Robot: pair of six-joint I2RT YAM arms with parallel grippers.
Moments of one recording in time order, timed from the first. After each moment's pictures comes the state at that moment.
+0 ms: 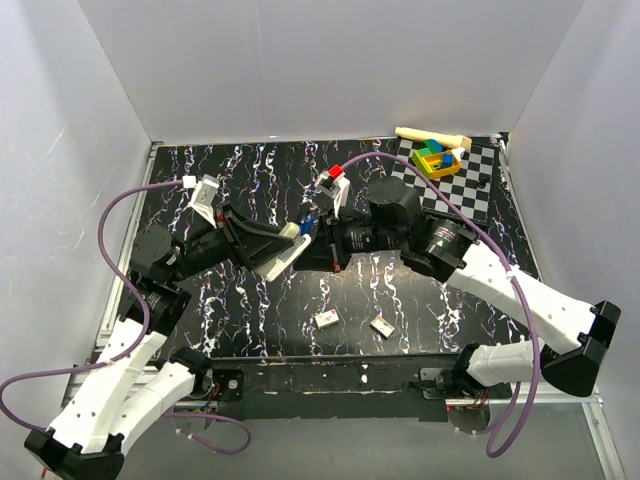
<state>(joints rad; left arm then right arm) -0.45 0.72 0.84 0.08 0.70 -0.77 0.98 1.27 1.33 -0.37 -0.51 0.56</state>
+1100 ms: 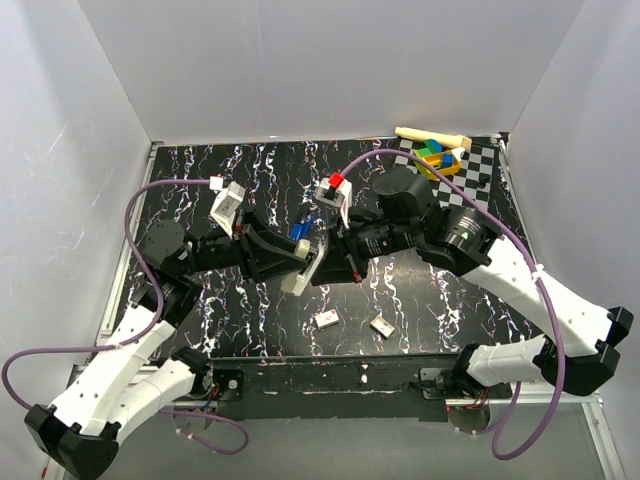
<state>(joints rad) -0.52 0.80 0.84 0.24 0.94 -0.66 0.99 1.29 1.57 -0.76 -0.65 0.33</state>
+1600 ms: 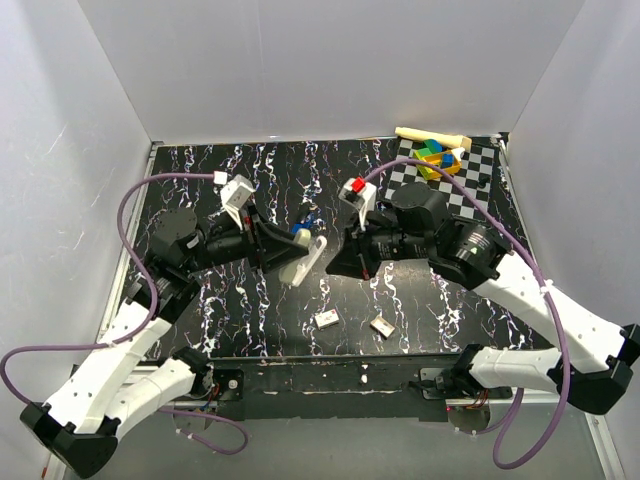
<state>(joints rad) -0.54 0.82 0.92 -0.05 0.76 -0.52 0.95 1.16 1.36 -0.64 -0.47 0.31</state>
